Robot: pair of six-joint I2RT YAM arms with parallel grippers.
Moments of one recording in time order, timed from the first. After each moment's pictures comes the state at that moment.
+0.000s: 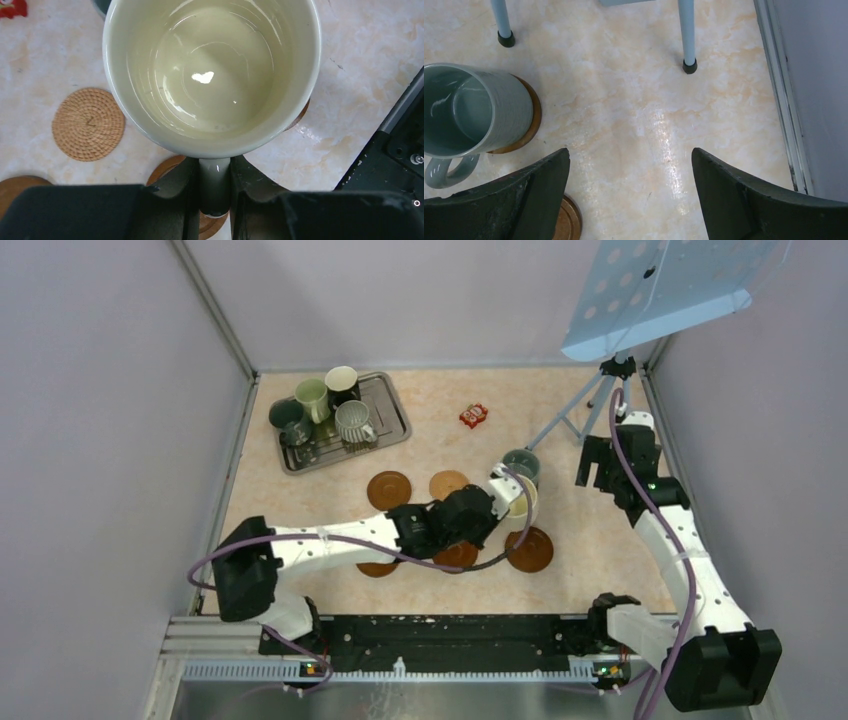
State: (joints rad) left arm -1.16 1.49 1.09 -0.14 -0.22 -0.13; right arm 0.09 1.01 0.90 -0.62 0.28 0.16
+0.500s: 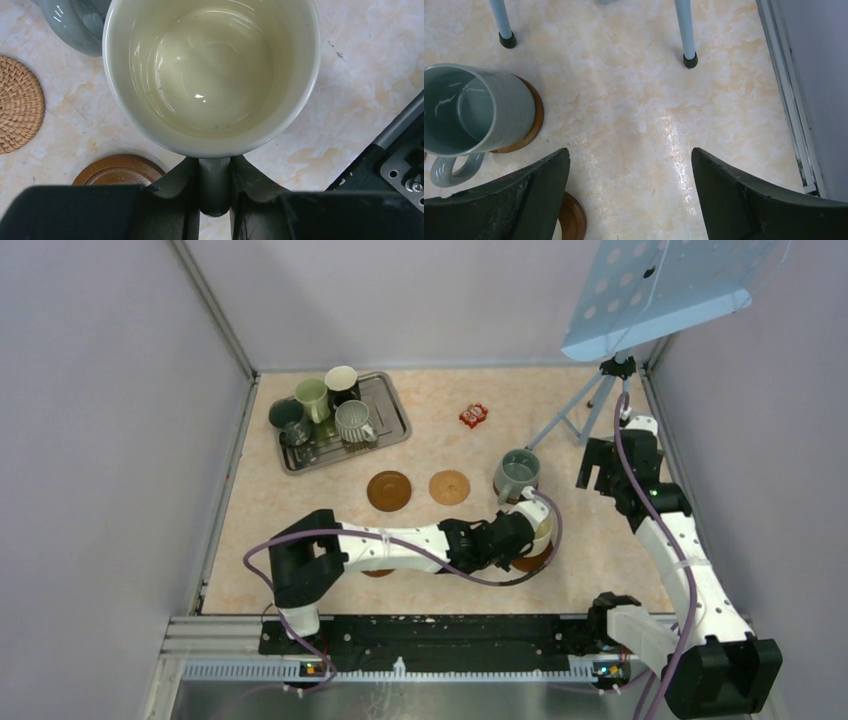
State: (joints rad) left arm -1.29 1.79 1.23 -0.20 -0.32 -0.33; right arm 0.08 0.97 0.87 -0.61 0.29 0.20
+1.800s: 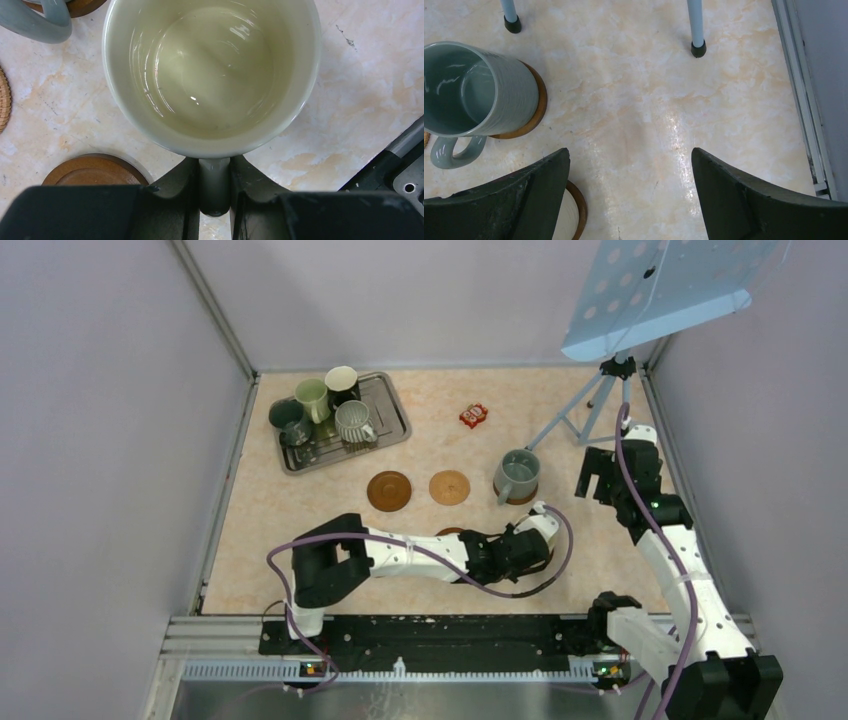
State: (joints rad) left arm -1.35 1.92 1.31 -0.25 -0.39 -0.38; right arm 0.08 0.90 0.81 -0.62 0.25 0.20
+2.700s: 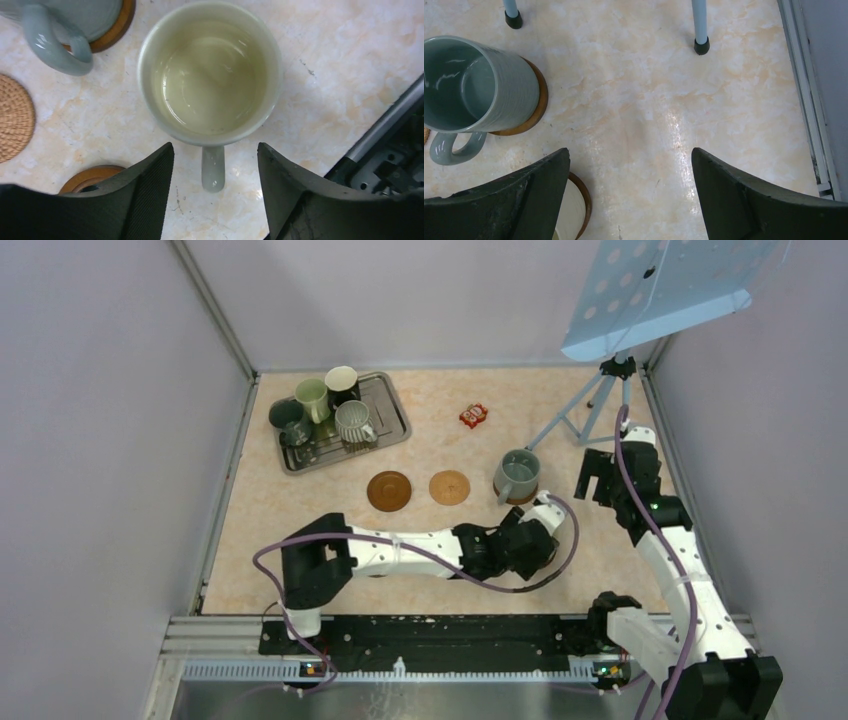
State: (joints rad) left arm -1.35 1.89 1.35 -0.25 -0.38 -0.37; right arm 0.08 0.89 0.80 -0.62 0.24 0.20
